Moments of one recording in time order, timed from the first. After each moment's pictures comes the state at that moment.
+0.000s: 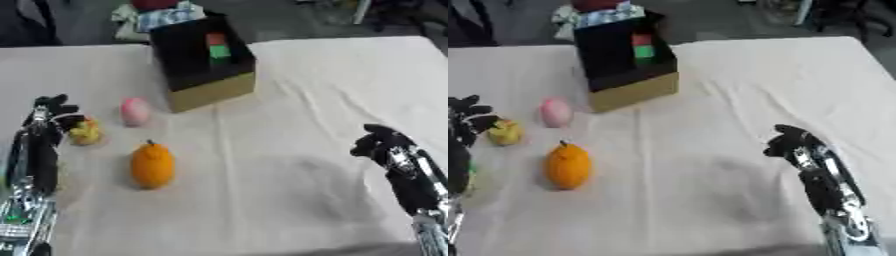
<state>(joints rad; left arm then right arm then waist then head) -0.10 0.21 0.09 -1.76 0.08 0.03 0.16 -0.12 -0.12 -0.05 -1.63 -0.09 -0.22 0.33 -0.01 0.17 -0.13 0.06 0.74</state>
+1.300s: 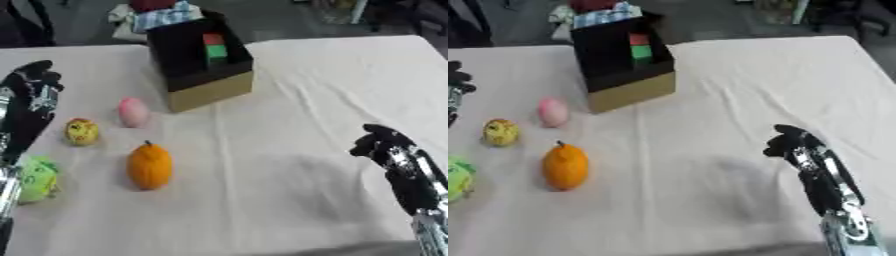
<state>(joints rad) -0.19 0.50 0.11 -1.76 -0.27 -0.02 -0.06 -0.12 -0.12 -0.06 -1.63 -0.09 -0.22 0.33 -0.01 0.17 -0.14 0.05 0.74</state>
